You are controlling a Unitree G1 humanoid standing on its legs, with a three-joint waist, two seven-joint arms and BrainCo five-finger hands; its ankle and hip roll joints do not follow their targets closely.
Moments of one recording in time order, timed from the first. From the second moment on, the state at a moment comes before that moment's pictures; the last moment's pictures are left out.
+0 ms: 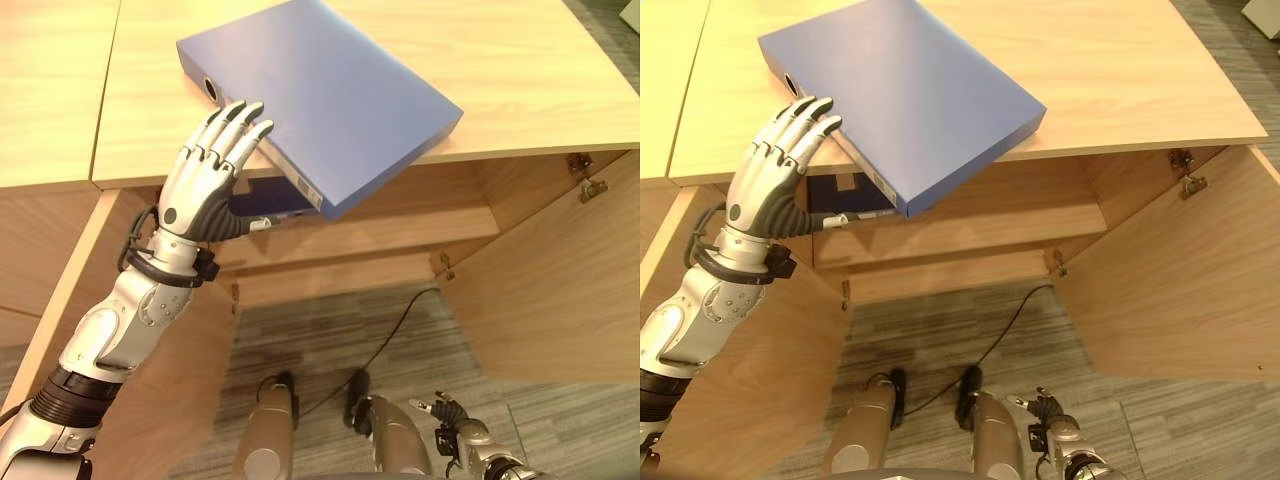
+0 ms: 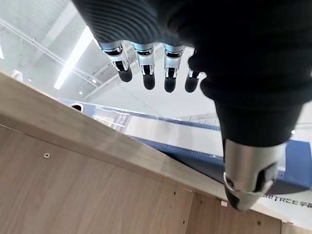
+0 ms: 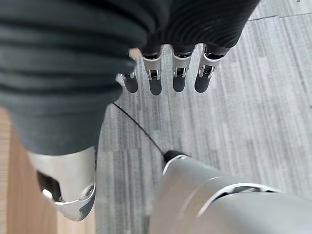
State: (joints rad) left arm -0.33 0.84 -0.21 -0.21 0.58 -0.21 0.40; right arm -0.17 -0.24 0.28 1.25 0.32 -0.08 -0.08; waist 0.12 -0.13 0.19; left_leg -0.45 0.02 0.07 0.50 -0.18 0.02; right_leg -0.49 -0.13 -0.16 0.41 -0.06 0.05
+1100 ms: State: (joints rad) left arm -0.65 0.89 -0.51 0.03 0.80 -0.17 0.39; right arm -0.16 -0.26 0.28 1.25 0.32 -0.08 -0.08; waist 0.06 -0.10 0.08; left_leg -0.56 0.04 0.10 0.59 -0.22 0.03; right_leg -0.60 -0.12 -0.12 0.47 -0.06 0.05
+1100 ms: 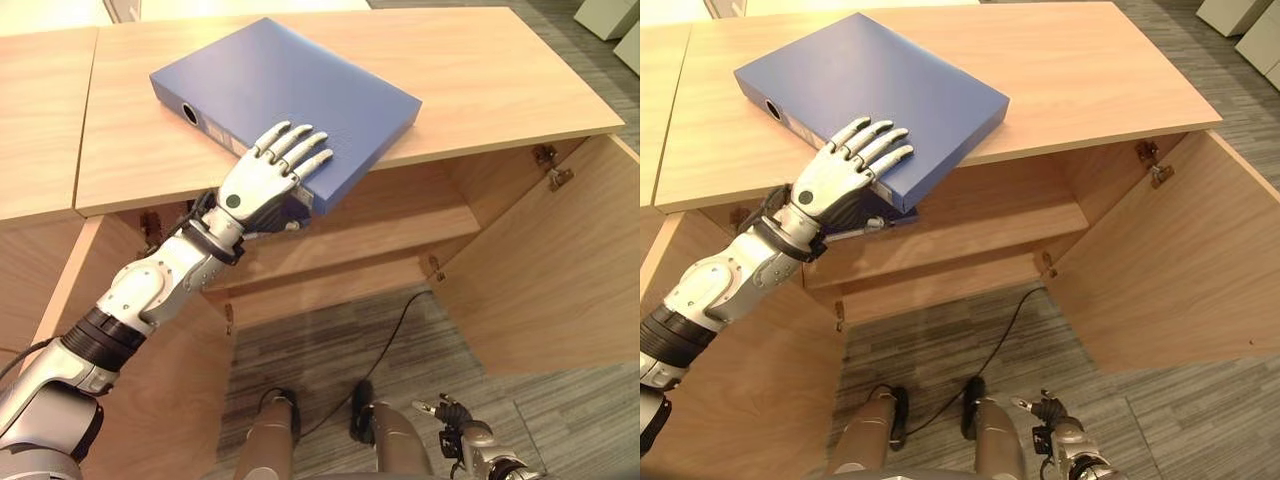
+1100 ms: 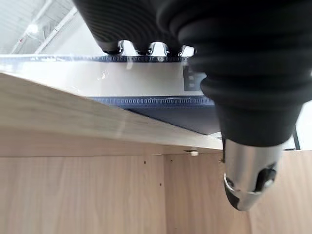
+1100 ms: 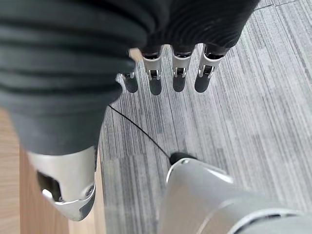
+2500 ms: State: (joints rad) left arm -0.61 0.69 -0.46 0.27 0.87 0.00 0.57; right arm -0.12 -0.27 0.32 1.26 0.29 -0.07 -0.09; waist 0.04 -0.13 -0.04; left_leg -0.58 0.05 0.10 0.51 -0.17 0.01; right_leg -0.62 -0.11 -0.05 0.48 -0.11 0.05
